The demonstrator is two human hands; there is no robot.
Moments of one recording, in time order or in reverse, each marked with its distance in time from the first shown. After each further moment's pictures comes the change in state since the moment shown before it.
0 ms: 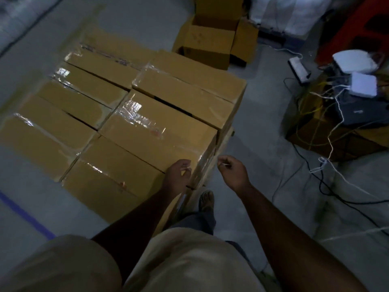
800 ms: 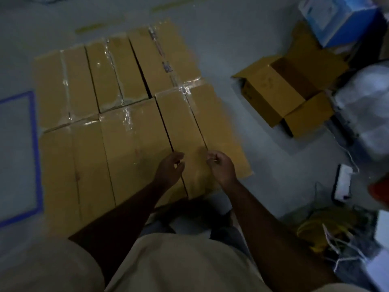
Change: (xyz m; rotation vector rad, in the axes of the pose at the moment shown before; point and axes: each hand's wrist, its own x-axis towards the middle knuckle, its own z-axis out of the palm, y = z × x) left_hand 0.243 0.156 0.048 -0.109 0.558 -0.246; right_hand 0.357 -0.157 -0.082 -0.240 -0.544 -0.222
